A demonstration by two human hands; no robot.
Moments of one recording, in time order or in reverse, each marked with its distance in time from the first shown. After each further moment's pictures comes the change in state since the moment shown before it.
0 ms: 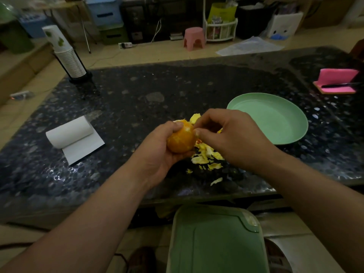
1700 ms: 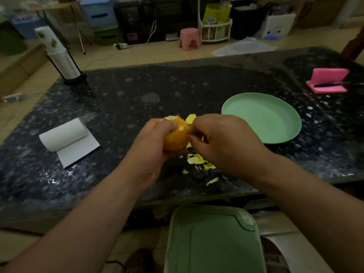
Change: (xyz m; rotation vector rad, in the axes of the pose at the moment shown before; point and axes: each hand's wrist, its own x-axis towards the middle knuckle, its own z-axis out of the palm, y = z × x) left_hand -0.006 0.004 0.002 0.177 0.065 0.127; right_hand -0.006 -0.012 0.003 -0.407 0.038 -0.285
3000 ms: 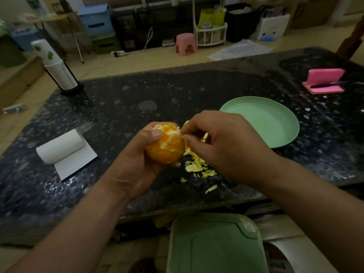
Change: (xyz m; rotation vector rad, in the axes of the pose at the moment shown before) left_hand 0.006 0.003 -0.024 -0.187 -0.316 -0.006; right_hand 0.002 0.000 -0.019 0.197 0.060 0.039
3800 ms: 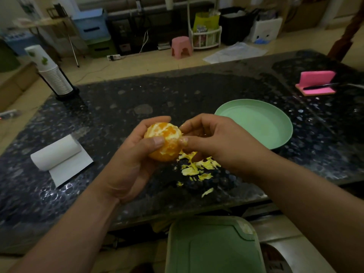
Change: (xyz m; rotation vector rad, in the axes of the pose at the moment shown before) left_hand 0.000 0.009 0.002 0.157 -0.031 0.115; right_hand 0.005 0.000 -0.007 0.734 -0.183 0.551
